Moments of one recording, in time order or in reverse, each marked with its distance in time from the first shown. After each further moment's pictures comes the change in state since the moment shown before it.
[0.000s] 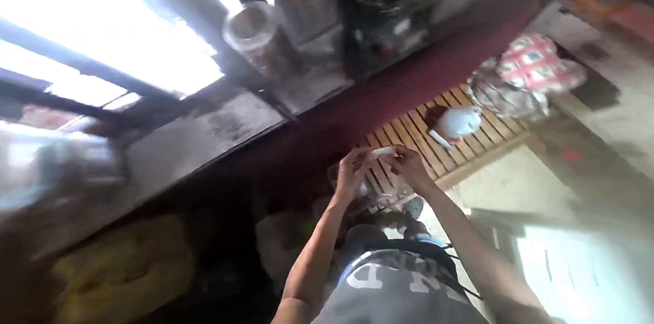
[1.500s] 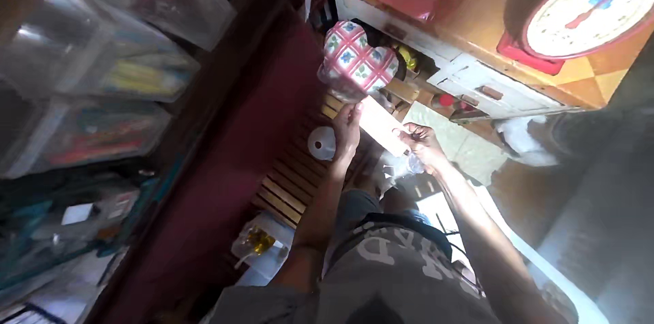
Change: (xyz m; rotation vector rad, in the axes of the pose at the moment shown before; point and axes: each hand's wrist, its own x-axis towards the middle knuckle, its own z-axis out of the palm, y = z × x) left_hand 0.273 0.069 0.586 0.134 -0.272 -0.076; right_hand 0.022 0.032 -0.596 0.247 0.513 0.261
